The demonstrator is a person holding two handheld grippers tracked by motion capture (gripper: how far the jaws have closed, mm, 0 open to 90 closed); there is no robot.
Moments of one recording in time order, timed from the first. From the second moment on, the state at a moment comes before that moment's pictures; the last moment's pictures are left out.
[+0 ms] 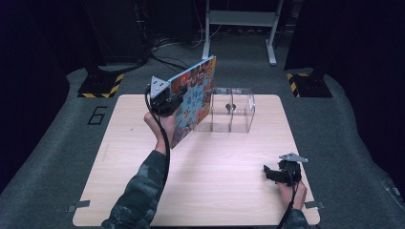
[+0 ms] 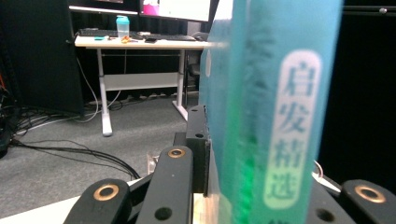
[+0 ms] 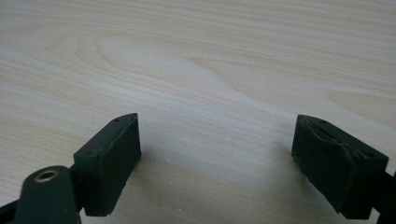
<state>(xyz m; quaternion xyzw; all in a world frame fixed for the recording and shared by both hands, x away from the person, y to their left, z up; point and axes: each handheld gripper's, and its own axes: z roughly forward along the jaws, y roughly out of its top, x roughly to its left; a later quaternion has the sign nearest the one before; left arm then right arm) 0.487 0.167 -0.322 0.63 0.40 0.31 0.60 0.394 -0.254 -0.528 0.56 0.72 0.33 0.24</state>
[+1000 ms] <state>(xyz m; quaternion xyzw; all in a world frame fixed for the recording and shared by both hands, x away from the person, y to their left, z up) 0.495 0.155 -0.357 0.60 0.39 0.34 0.61 0.393 -0.254 -0.528 0.56 0.72 0.33 0.24</state>
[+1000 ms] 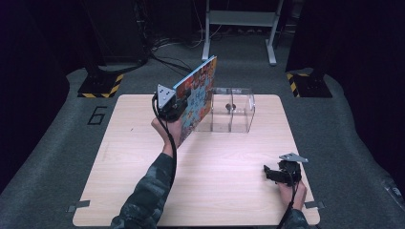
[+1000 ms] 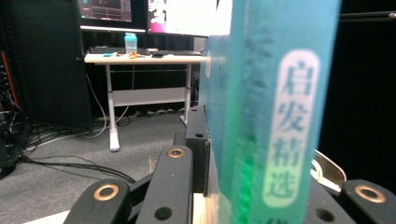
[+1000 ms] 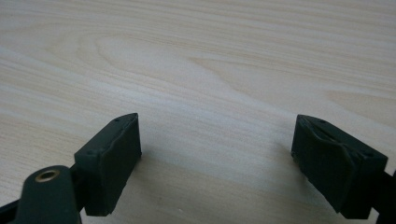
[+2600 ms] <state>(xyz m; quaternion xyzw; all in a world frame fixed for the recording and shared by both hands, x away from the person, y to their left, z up) 0.490 0.175 -0.398 0.61 0.43 0.28 0.61 0.393 -0.253 -0.528 0.55 0.72 0.33 0.24</state>
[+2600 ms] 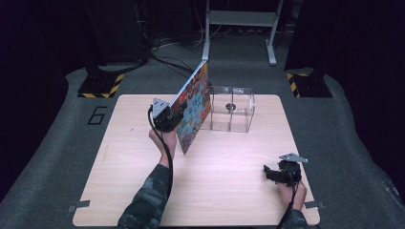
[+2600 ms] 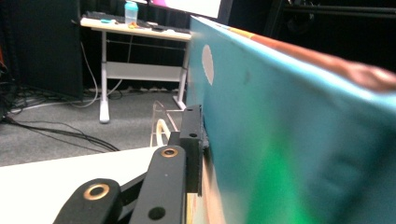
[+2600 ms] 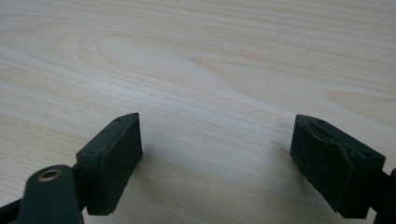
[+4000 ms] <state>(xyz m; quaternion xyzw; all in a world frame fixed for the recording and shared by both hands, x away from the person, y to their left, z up) 0.438 0.243 -0.362 0.76 0.40 0.17 0.49 0.393 -0.253 -0.528 0.55 0.72 0.33 0.24</state>
